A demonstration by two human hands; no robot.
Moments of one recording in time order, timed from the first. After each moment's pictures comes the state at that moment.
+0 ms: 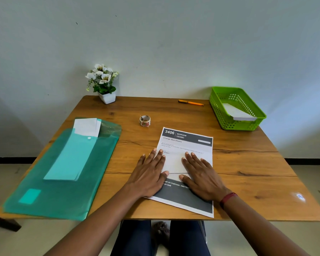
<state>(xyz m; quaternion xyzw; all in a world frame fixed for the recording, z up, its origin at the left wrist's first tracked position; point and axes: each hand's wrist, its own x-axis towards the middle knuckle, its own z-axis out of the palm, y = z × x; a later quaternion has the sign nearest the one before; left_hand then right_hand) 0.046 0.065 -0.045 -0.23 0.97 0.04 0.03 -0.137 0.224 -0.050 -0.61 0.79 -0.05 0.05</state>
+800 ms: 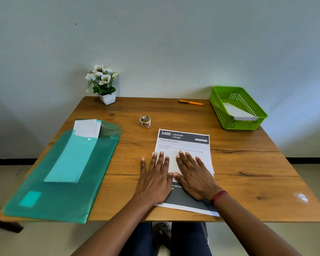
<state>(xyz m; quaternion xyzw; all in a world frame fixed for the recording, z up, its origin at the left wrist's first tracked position) 0.035 0.096 -0.054 -0.30 0.95 0.04 -0.02 -0.118 0.203 -0.052 -0.60 0.80 -0.04 0.05</state>
